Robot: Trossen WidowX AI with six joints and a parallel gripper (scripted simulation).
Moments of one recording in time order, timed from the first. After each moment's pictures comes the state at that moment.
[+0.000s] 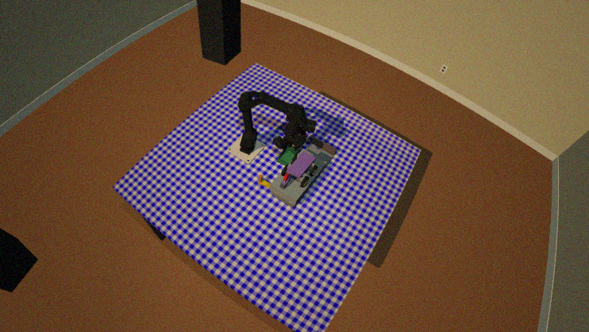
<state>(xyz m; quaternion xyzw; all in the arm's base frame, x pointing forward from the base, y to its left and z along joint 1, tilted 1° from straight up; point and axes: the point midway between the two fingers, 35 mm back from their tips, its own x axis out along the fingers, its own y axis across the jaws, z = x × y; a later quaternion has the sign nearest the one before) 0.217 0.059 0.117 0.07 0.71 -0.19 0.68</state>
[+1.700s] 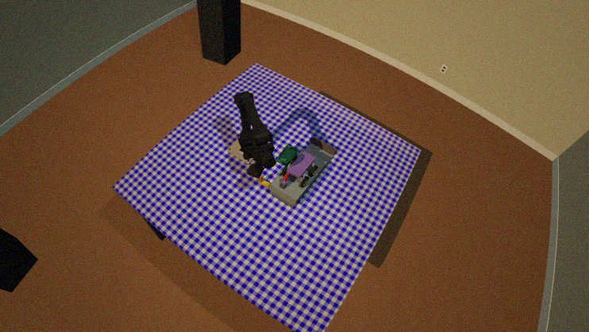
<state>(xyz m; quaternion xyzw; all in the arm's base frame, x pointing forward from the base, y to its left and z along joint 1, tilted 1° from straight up) 0.175 -0.150 0.153 0.70 0.03 -0.71 0.04</state>
